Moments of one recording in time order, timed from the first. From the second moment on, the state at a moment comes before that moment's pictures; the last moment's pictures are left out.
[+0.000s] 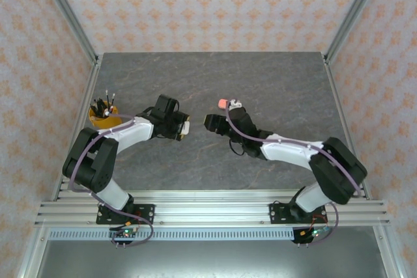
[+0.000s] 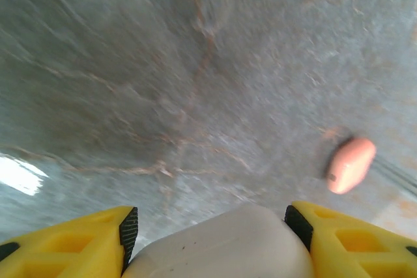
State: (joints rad) left arm -0.37 1.60 0.88 -0.29 0.16 -1.58; right arm 0.76 1.47 0.73 0.24 0.08 0.76
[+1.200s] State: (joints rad) left arm -0.78 2.12 1.45 -1.17 -0.96 -1.14; right arm 0.65 0.93 0.61 -0.21 0.22 0.78
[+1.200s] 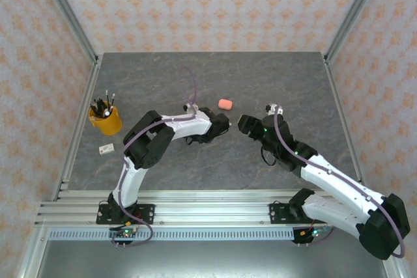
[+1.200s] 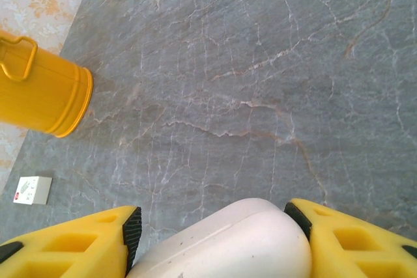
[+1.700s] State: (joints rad) left arm -0.89 2.21 1.42 -1.17 -0.97 -1.31; right arm 0.65 0.92 0.66 -0.30 0.23 0.74
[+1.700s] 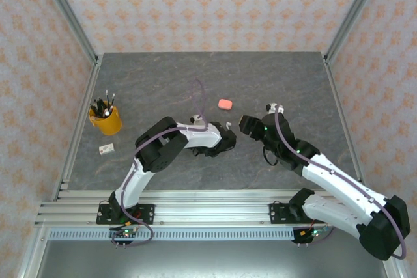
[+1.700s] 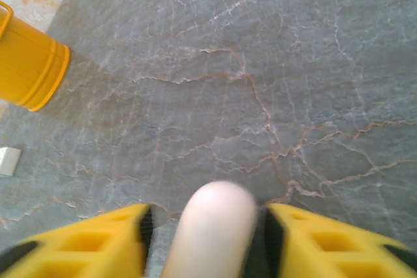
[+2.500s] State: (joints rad) left arm -0.85 2.07 1.45 -1.00 -0.77 -1.16; right arm 0.65 0.93 0.74 -0.43 0.22 0.76
